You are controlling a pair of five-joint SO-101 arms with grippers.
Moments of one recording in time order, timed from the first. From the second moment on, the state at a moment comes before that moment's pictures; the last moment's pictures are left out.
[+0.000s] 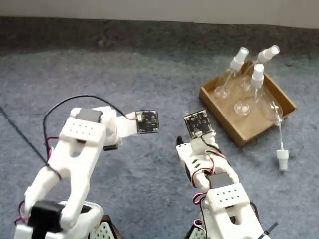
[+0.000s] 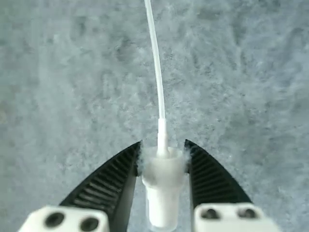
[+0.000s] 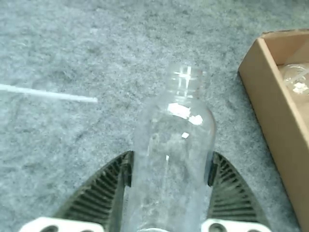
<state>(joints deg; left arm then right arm) 5.1 -20.4 40.3 63.7 -66.3 -19.3 -57.2 84.6 19.5 9.5</state>
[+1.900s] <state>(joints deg) 3.2 -2.1 0.5 93.1 -3.9 -19.3 -57.2 84.6 19.5 9.5</state>
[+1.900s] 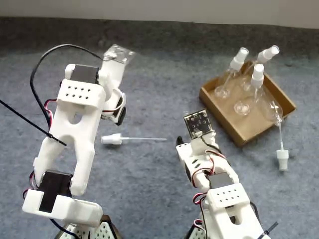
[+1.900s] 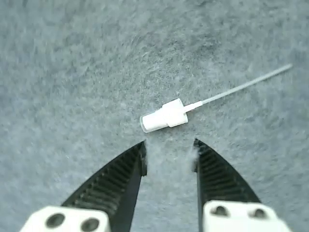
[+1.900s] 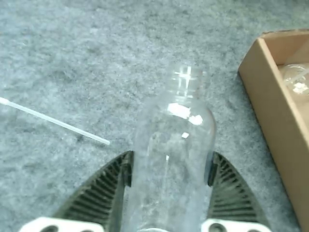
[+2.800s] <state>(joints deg) 3.2 -1.4 25.3 71.0 55.3 -19.3 -57.2 84.6 19.5 9.5</state>
